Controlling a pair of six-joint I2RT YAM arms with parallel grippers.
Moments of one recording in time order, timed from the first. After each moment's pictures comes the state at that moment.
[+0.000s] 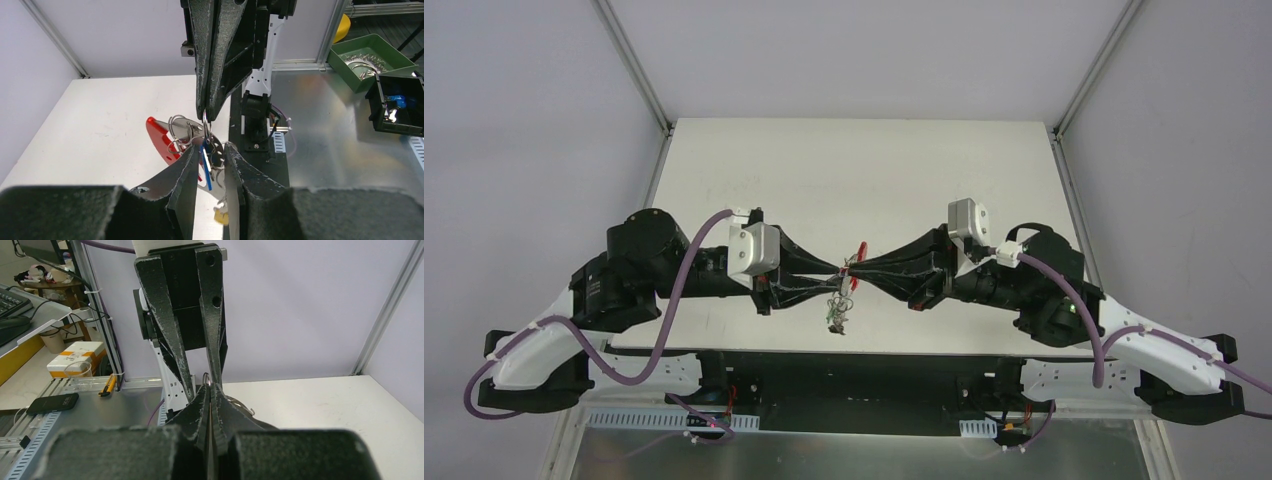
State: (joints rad) left arm -1.26 0.88 1.47 -0.58 0.20 0.11; right arm 1.31 0.90 1.21 -0.04 -0.18 0.03
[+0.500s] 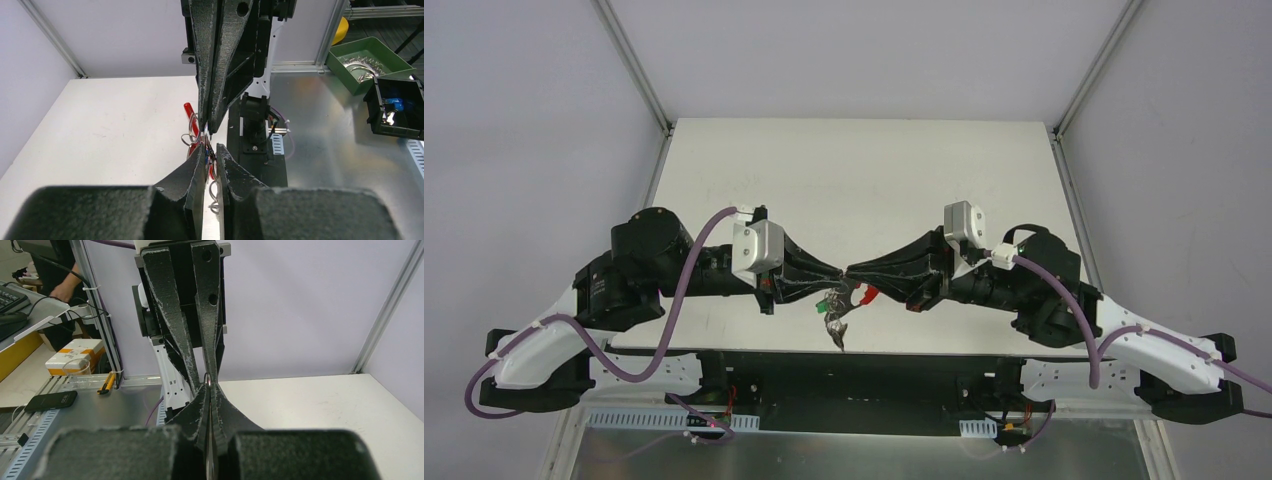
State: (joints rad) left arm -1.26 0.89 1.47 -0.57 0.20 0.10; right arm 1.31 0.90 1.20 -0.03 -0.18 0.02
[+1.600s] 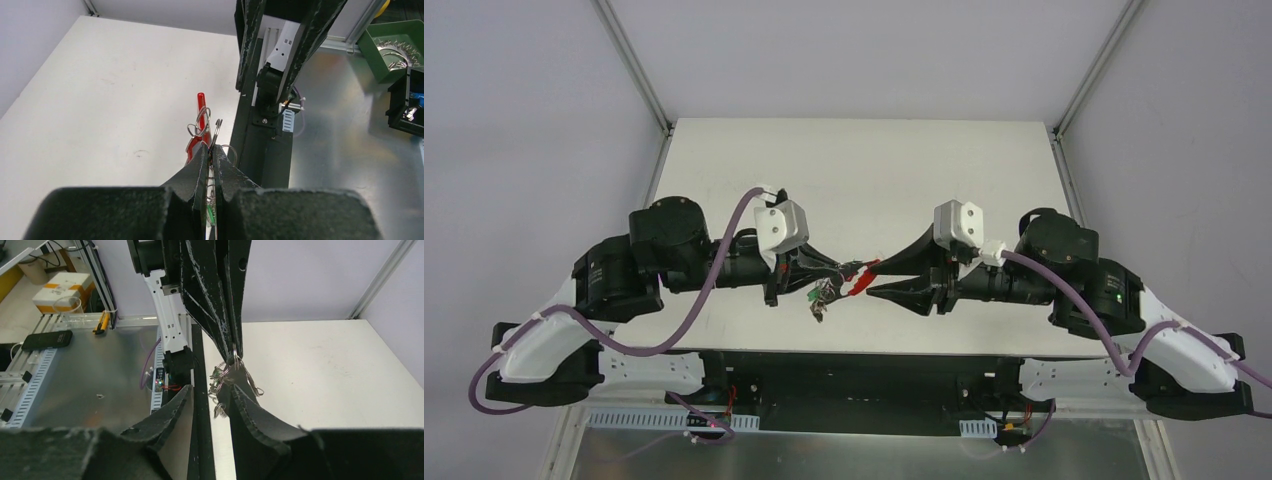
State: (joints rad) left arm -1.26 0.97 1.60 -0.77 0.06 0.04; right arm 1.32 0.94 1.44 -0.51 -0.17 -0.06
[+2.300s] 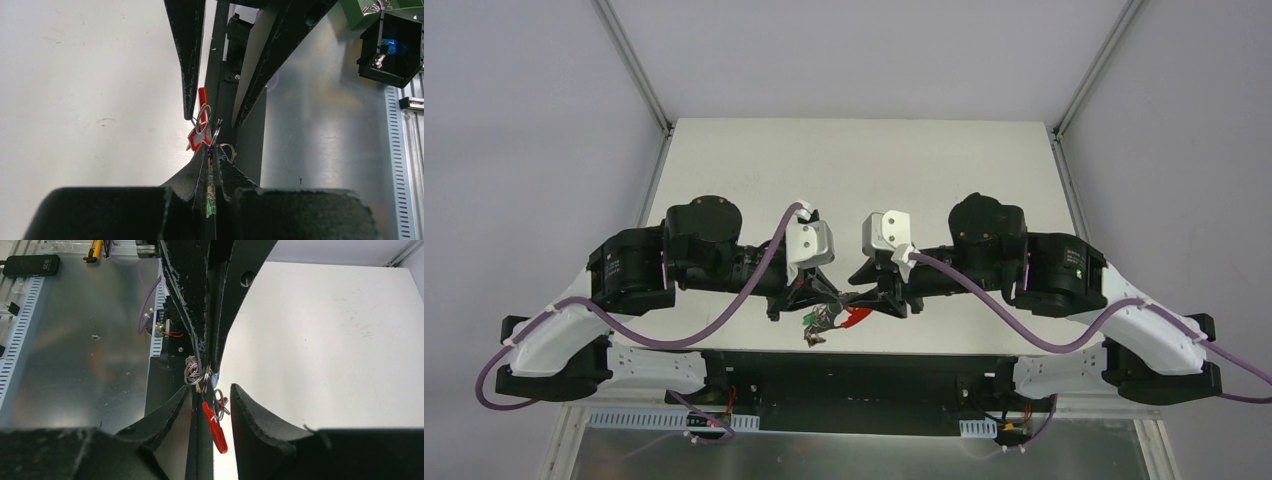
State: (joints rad) left arm -1.26 1.06 1.67 -0.98 0.18 0.02; right arm 1.32 1.18 1.70 -0.86 -0.22 -0.17
